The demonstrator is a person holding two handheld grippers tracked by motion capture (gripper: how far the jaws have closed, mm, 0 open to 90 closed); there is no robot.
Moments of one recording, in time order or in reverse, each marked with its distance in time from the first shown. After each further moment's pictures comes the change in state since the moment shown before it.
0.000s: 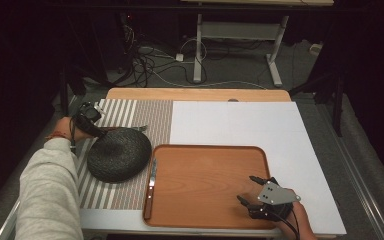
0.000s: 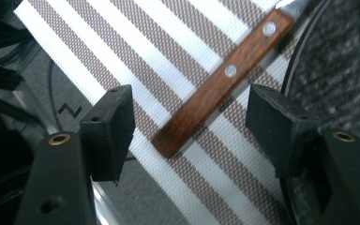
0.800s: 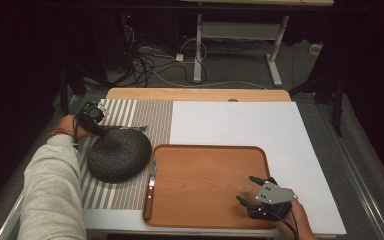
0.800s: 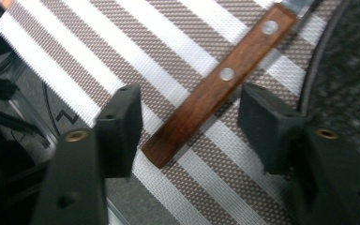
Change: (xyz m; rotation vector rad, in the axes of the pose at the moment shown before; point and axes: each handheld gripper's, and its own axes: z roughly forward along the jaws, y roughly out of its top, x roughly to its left) left arm 0.002 0.010 0.011 0.040 -0.020 0.101; right arm 0.001 0.000 0.003 0.030 0.000 -0.005
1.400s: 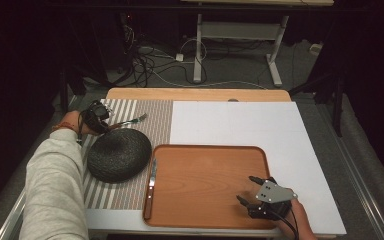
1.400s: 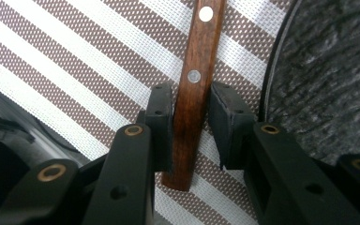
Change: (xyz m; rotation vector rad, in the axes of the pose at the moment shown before) left arm 0.001 0.015 0.001 0.101 -0.100 0.034; right arm -0.002 -0.001 0.002 0.004 0.010 0.009
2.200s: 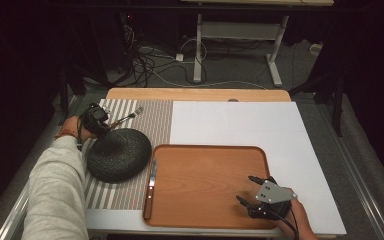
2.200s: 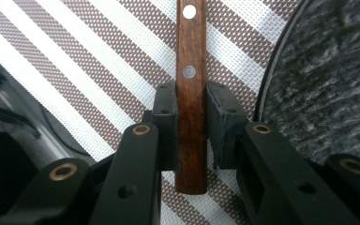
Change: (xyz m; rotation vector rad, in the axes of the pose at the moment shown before) left arm -0.016 -0.009 0.000 -0.070 0.101 -0.069; right arm 0.000 0.001 0.000 -0.007 0.003 -0.019
